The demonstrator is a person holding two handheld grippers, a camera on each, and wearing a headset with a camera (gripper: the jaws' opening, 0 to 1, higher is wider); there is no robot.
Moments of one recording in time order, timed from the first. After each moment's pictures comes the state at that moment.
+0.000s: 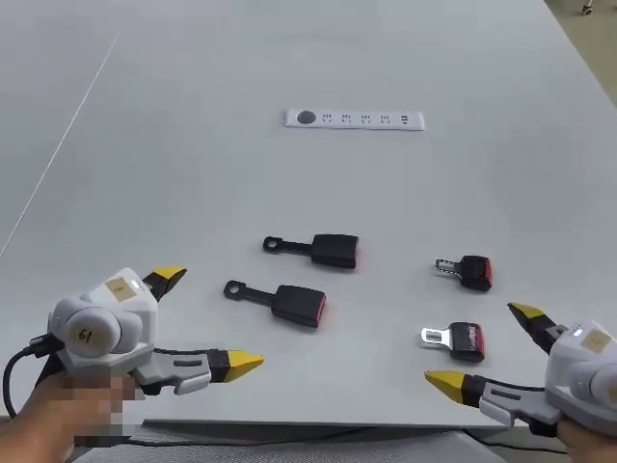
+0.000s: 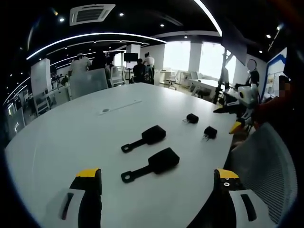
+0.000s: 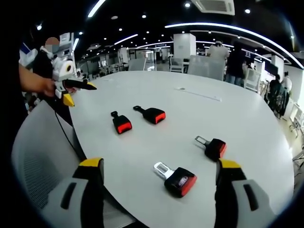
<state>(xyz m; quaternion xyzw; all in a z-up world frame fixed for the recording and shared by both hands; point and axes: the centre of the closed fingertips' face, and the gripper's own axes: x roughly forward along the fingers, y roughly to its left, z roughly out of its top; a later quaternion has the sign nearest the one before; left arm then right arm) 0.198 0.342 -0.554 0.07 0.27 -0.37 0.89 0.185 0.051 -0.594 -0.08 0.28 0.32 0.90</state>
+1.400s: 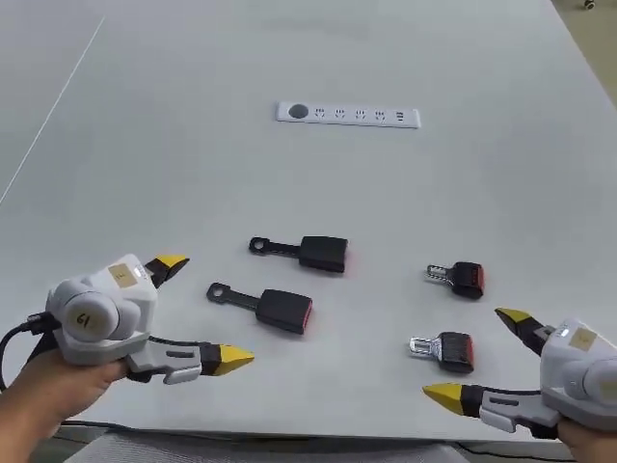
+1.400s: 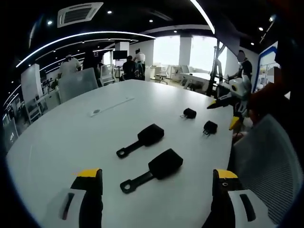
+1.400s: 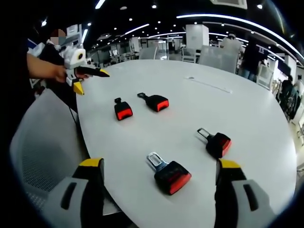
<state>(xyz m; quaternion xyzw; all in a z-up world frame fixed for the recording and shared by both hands) 0.223 0.319 -0.567 0.11 0.28 -0.41 0.86 0.196 0.040 -0.621 -0.11 0.32 0.38 0.86</state>
